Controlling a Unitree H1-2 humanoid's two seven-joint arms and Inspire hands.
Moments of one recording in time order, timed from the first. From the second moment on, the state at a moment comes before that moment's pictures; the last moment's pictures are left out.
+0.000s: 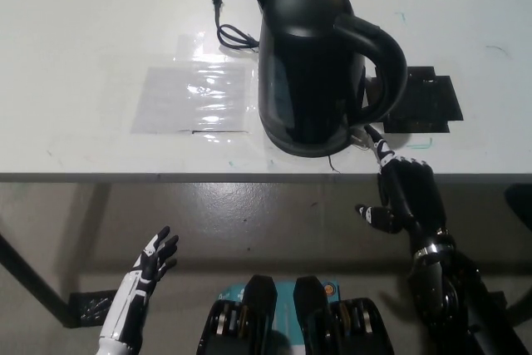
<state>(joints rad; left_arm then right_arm) 0.05 0.11 -0.01 0.07 0.01 -0.21 -0.09 -0.41 -0.14 0.28 0.42 -0.84 -0.02 -0.28</state>
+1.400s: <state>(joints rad) 0.02 0.11 -0.01 0.08 0.01 -0.22 -0.09 -0.45 -0.14 0.32 0.50 -0.84 0.01 -0.32</state>
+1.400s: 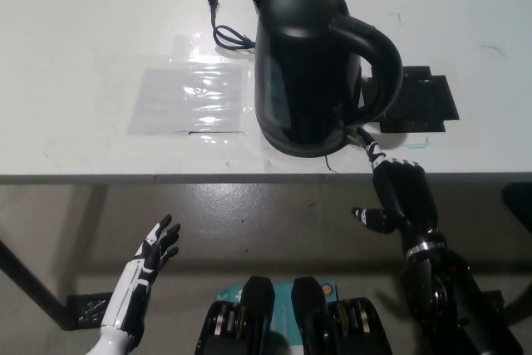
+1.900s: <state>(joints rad) 0.01 0.11 -0.01 0.08 0.01 -0.21 -0.09 -0.43 -0.14 0.34 0.50 -0.84 0.03 -0.32</state>
